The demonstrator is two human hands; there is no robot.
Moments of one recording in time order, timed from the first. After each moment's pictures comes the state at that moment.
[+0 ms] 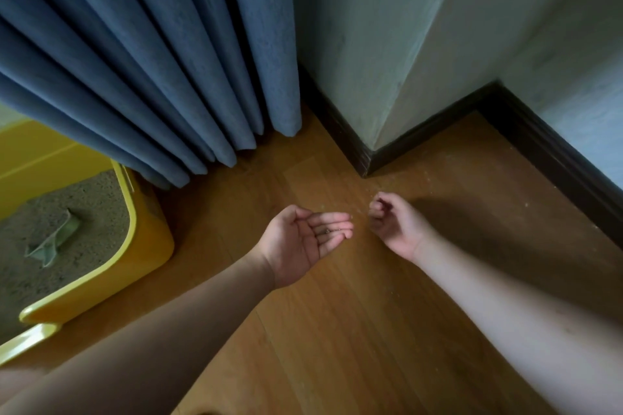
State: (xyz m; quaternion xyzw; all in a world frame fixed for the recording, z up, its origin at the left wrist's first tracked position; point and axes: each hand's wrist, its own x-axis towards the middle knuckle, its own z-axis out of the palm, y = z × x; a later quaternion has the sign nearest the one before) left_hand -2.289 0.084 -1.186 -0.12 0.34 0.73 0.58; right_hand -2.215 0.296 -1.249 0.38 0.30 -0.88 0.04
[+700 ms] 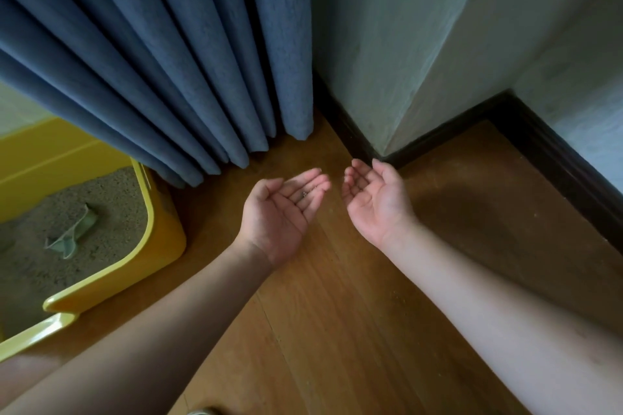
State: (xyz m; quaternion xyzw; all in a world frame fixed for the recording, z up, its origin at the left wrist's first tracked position) left_hand -2.315 0.073 -1.147 -0.14 0.29 0.85 0.42; right_hand -2.267 0.231 -1.158 0.35 0.22 -0.91 -0.07
